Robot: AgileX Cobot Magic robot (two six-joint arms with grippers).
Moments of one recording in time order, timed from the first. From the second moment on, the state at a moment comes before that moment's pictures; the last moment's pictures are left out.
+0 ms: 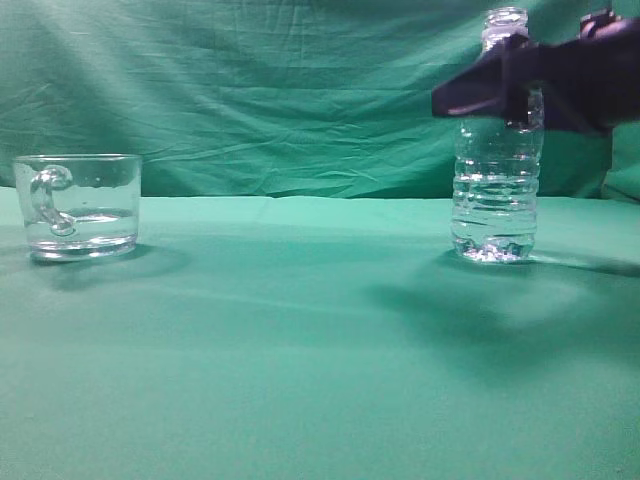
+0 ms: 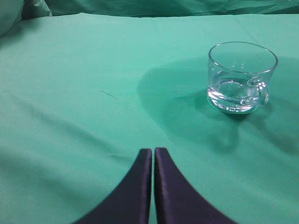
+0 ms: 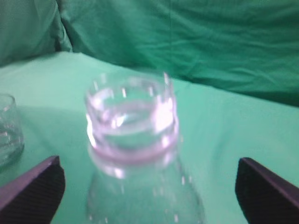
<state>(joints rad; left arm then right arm) 0.06 -0.02 0.02 -0.09 0.35 0.11 0.11 1.88 -0.62 -0.67 -1.14 0.28</state>
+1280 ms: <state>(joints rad) 0.06 -0.02 0.02 -0.09 0.35 0.11 0.11 0.70 -0.60 -1.30 -0.66 1.14</state>
